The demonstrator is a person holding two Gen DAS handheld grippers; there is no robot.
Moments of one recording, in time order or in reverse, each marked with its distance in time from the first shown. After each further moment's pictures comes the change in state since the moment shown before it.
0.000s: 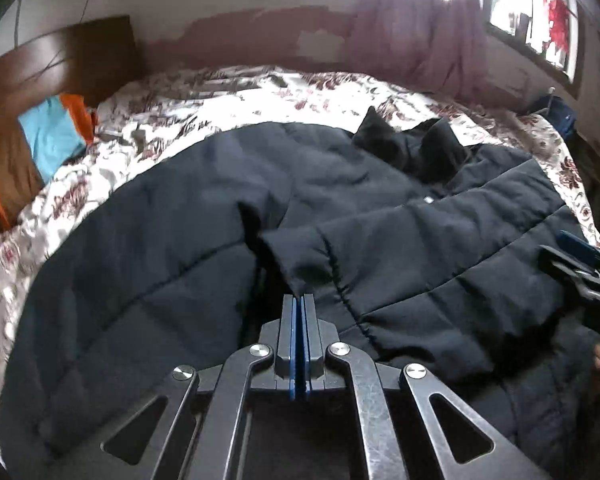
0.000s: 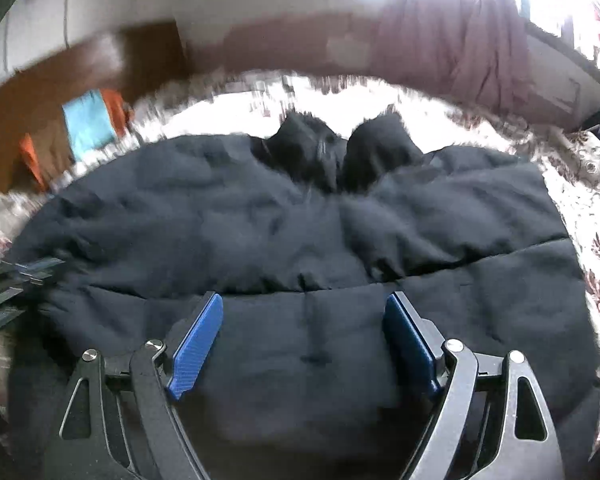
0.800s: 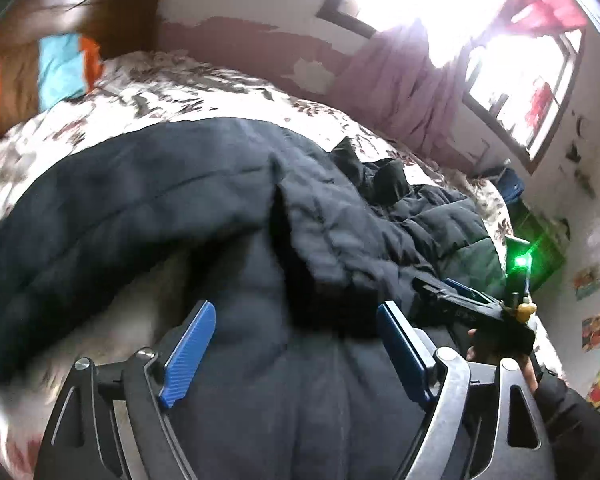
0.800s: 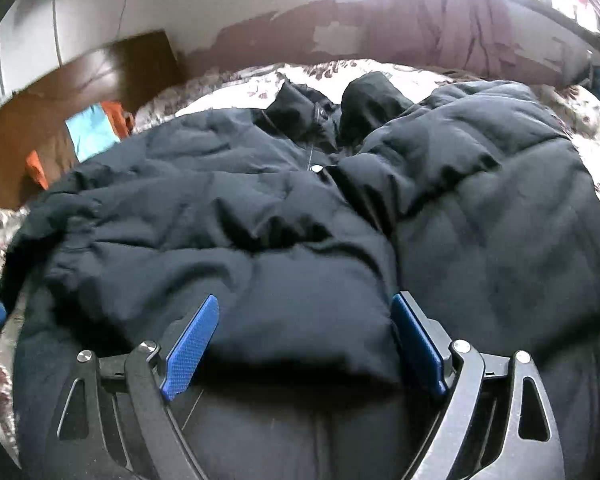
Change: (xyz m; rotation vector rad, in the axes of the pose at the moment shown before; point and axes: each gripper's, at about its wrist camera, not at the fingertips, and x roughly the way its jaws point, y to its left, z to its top) left arm -0.086 0.049 -0.097 -0.246 -0.099 -0.274; right arm -0.045 -0.007 -0.066 0.158 -0.104 0.103
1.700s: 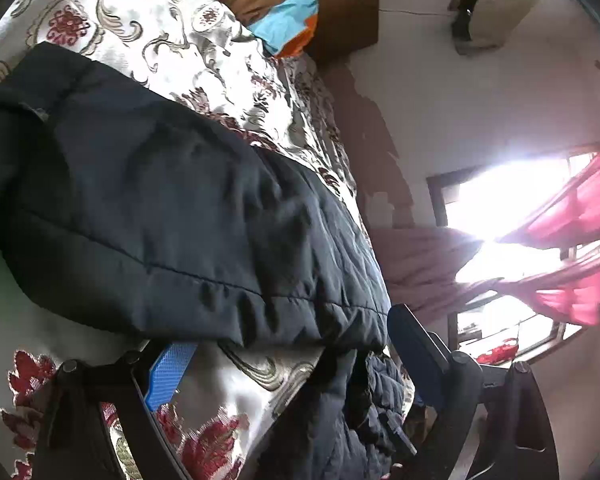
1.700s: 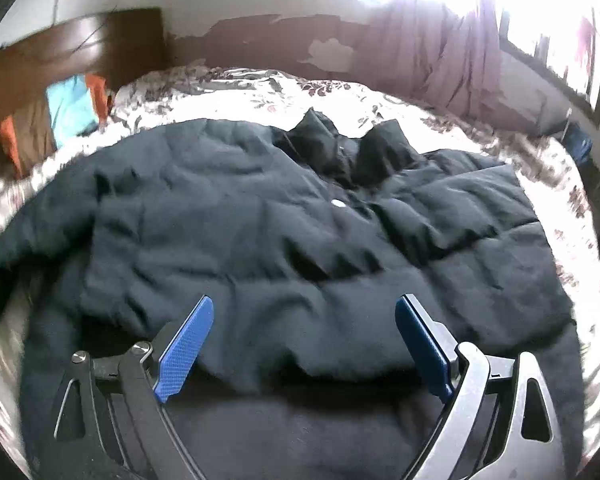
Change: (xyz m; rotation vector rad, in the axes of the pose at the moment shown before) left arm -0.043 0.205 -0.043 -0.833 -0.271 -0.216; right arm 0.011 0.104 0.056 -0.071 0.023 -0.216
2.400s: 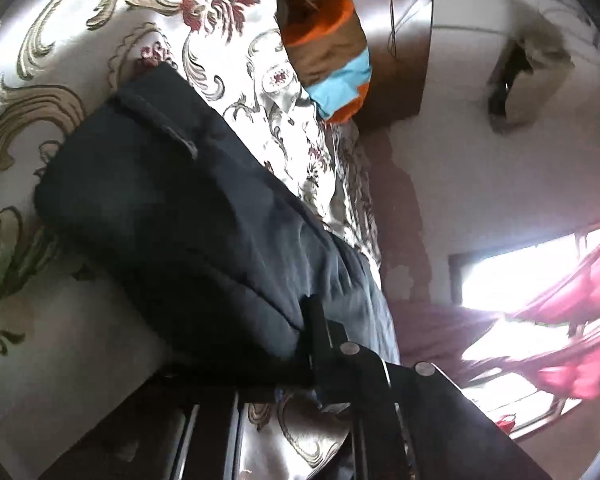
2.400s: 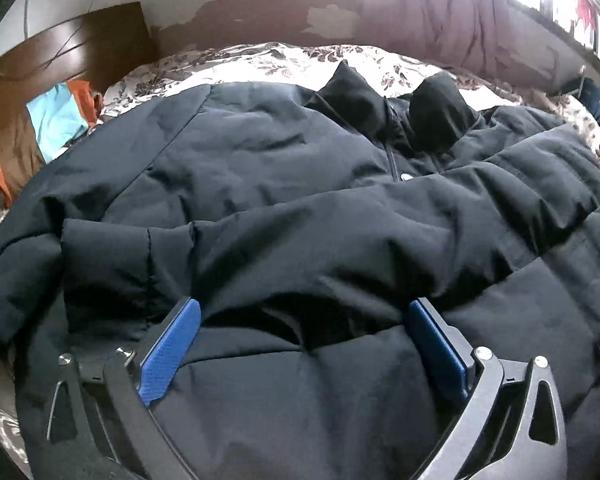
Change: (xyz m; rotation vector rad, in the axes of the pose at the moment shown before) left arm -0.019 0.045 0.042 -0.150 -0.217 0.043; right arm 0.070 0.038 -0.008 0.054 0.085 0.043
